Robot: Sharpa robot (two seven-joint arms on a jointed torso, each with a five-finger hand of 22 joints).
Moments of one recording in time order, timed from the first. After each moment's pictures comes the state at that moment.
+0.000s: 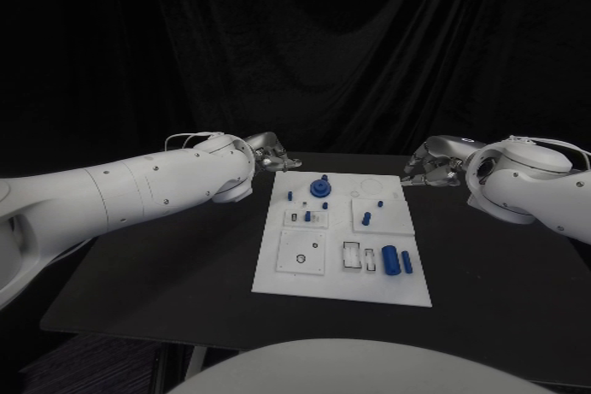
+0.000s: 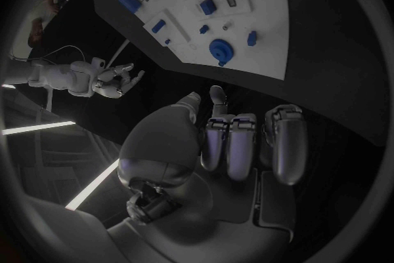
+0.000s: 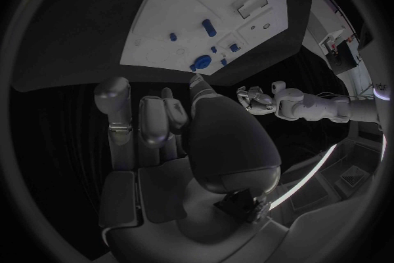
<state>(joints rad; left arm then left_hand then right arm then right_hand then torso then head) 1.28 -0.54 -0.21 1.14 -1.06 -0.21 -0.26 1.09 0.08 0.07 0.21 0.20 0.91 0.03 0.44 1.31 1.47 -0.04 1.57 1.31 1.46 -0.08 1.57 1.31 0.07 1.46 0.02 1.44 1.31 1.35 -0.90 -0.25 1.45 -1.37 -0.18 -0.26 1.34 0.00 0.04 0.27 0.12 0.84 0.10 0.10 0.29 1.31 0.01 1.20 1.23 1.45 -0.05 1.16 1.28 0.10 1.36 0.06 0.84 1.31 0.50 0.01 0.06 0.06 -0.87</state>
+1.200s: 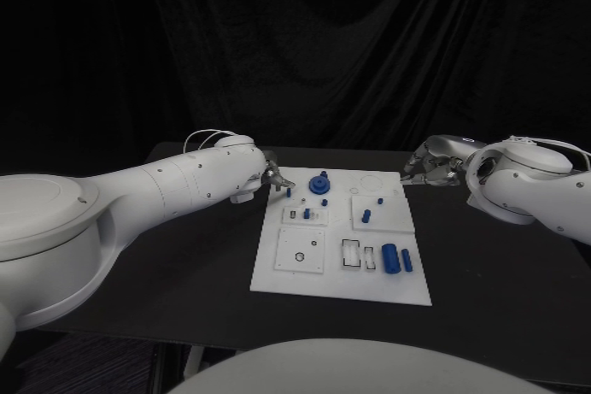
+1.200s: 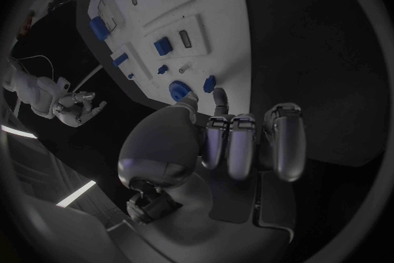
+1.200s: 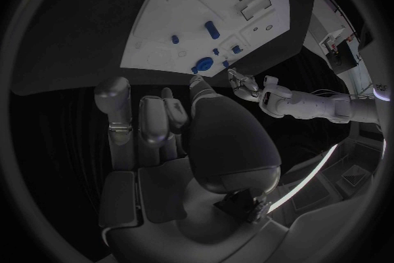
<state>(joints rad) 1.23 -0.34 -0.21 0.79 -1.07 0.11 -0.38 1.08 0.09 0.02 0.24 0.14 0.84 0.06 0.34 1.28 1.47 -0.01 1.57 1.31 1.47 -0.07 1.57 1.31 0.07 1.45 0.04 1.43 1.31 1.35 -0.89 -0.25 1.44 -1.37 -0.19 -0.26 1.34 0.00 0.04 0.27 0.12 0.84 0.10 0.10 0.29 1.31 0.01 1.19 1.23 1.45 -0.05 1.16 1.27 0.10 1.36 0.06 0.84 1.31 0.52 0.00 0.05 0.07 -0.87</state>
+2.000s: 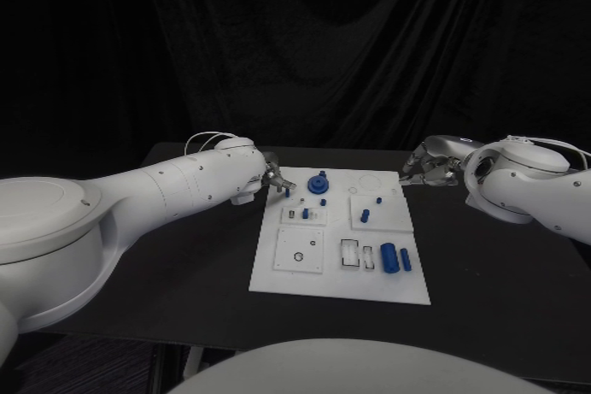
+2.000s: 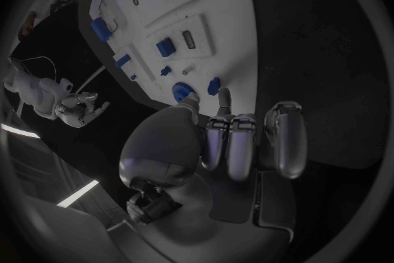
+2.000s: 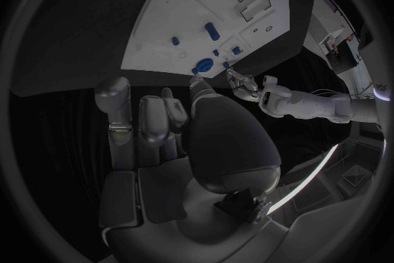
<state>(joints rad) 1.22 -0.33 -0.21 0.77 -1.07 0.11 -0.34 1.09 0.10 0.00 0.24 0.14 0.83 0.09 0.16 1.18 1.47 0.01 1.57 1.31 1.47 -0.05 1.57 1.31 0.07 1.44 0.06 1.41 1.31 1.35 -0.88 -0.25 1.44 -1.37 -0.18 -0.26 1.34 0.00 0.04 0.27 0.12 0.84 0.10 0.10 0.29 1.30 0.01 1.19 1.22 1.45 -0.05 1.15 1.27 0.10 1.36 0.06 0.83 1.31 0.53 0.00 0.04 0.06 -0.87</state>
